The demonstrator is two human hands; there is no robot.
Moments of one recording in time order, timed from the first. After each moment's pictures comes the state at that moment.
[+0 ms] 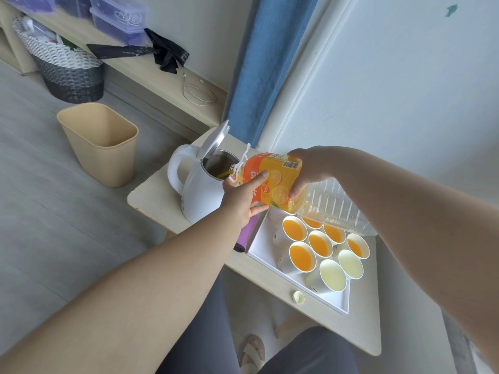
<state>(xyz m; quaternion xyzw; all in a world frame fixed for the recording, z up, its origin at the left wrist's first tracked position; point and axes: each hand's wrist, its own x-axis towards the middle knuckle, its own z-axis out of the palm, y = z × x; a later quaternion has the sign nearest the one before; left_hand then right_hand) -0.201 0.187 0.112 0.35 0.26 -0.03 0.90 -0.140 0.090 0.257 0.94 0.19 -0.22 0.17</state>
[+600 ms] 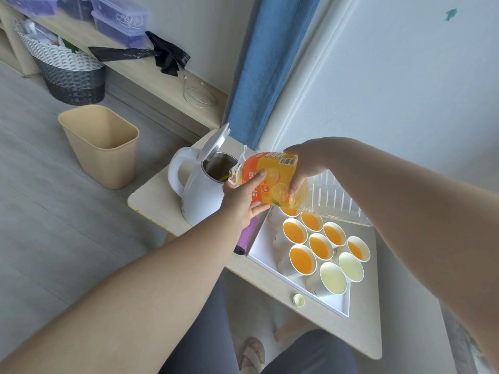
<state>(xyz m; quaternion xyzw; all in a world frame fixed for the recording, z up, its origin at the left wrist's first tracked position) -0.202 0.187 0.118 0.32 0.25 -0.03 0.91 -0.141 0.108 0.273 0.92 0.20 -0.22 0.25</state>
